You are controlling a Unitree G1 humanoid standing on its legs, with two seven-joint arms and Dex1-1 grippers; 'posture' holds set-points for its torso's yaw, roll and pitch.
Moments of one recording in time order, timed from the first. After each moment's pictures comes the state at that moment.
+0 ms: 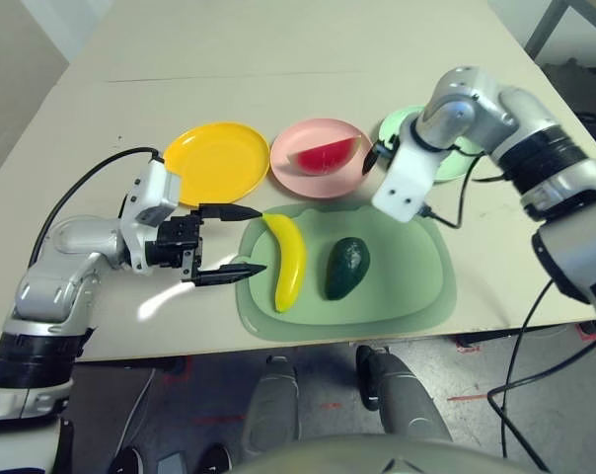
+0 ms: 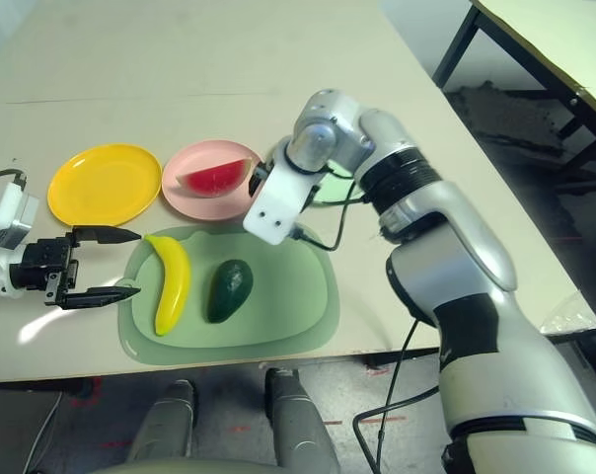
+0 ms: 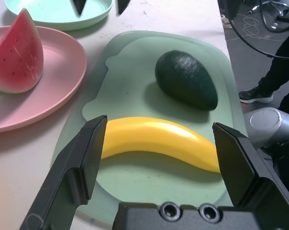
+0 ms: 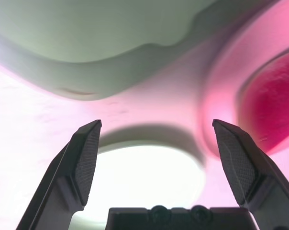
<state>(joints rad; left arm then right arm) -0.28 0.86 0.10 -0.07 -0.54 0.23 -1.37 -1.38 -0.63 0.69 0.73 -0.36 -0.76 1.54</state>
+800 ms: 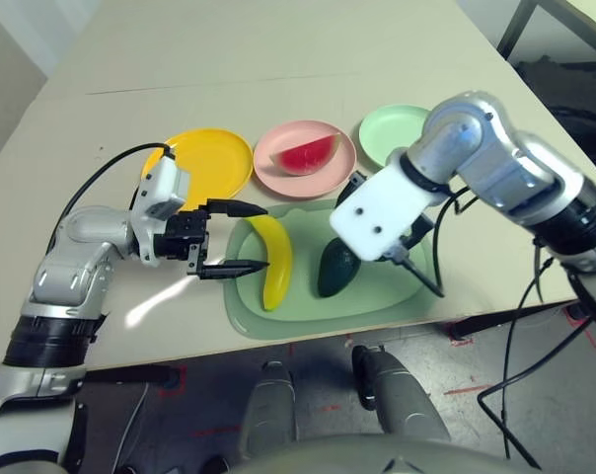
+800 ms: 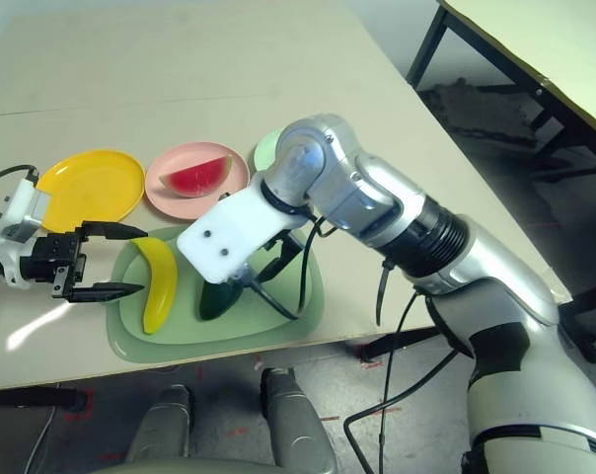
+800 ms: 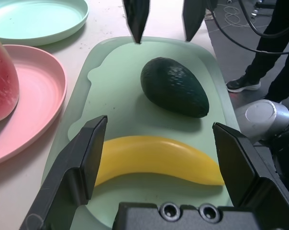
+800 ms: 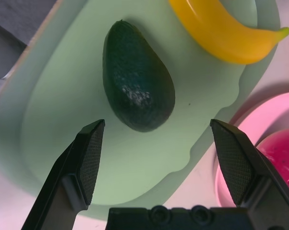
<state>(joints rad) -0.34 0.85 0.06 0.00 -0.51 0.19 -1.43 -1.17 -0.65 0.76 -0.12 -0.14 0.20 1.55</state>
